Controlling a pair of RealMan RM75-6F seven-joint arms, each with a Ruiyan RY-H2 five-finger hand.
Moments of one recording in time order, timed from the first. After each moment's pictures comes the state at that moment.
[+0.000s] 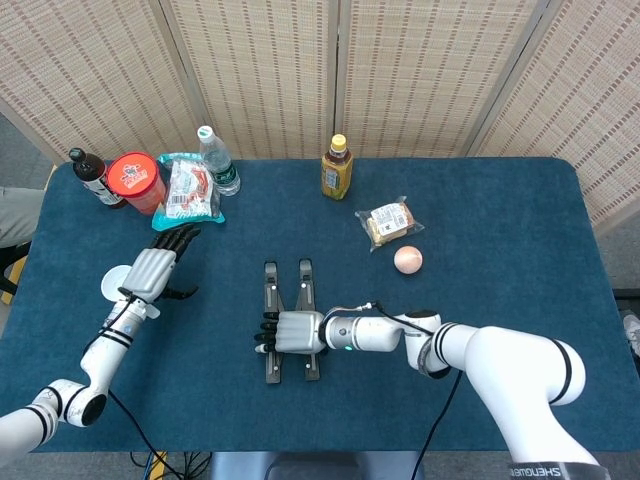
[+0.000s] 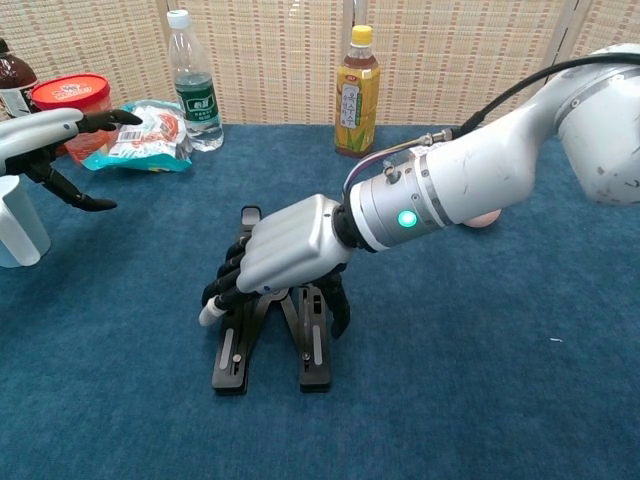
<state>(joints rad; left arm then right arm) -0.66 -1.50 -0.14 -1.10 1.34 0.99 -0.23 1.42 -1.64 -0.19 -1.10 -1.91 0.64 0.31</state>
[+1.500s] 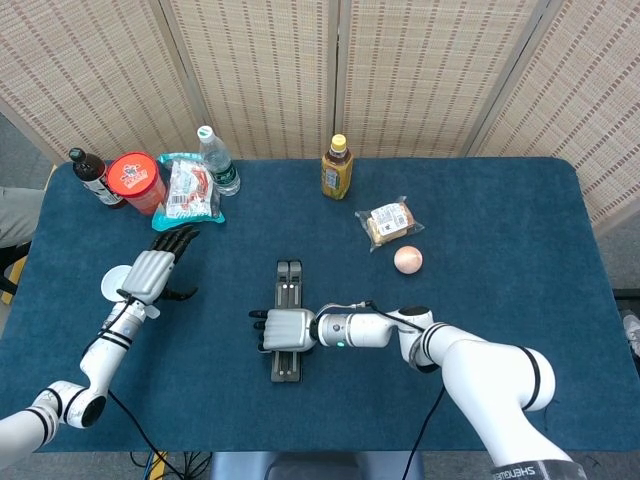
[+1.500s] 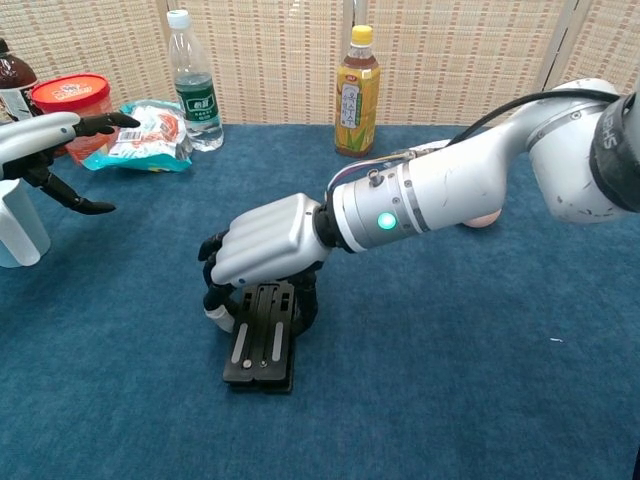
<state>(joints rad) -0.65 -1.52 -0.14 -1.07 1.36 1.00 -0.27 1.42 -1.77 -0.24 -0.87 -1.91 0.83 0.46</state>
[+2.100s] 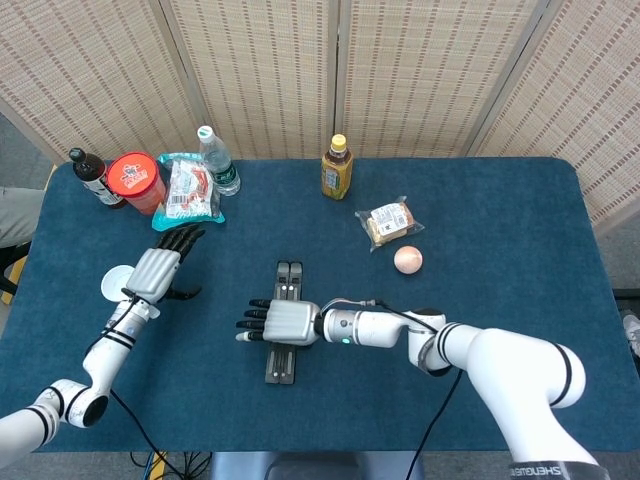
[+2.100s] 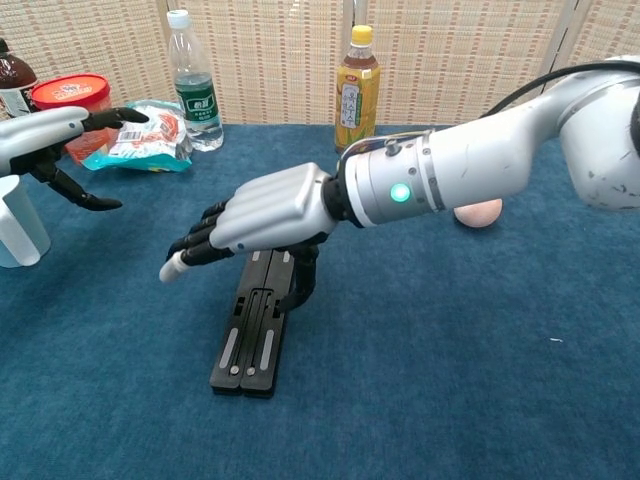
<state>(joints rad) -0.66 -1.50 -0.15 -1.12 1.37 1.00 -0.22 1.38 -1.64 -0.17 -1.07 -1.80 0.81 0.34</state>
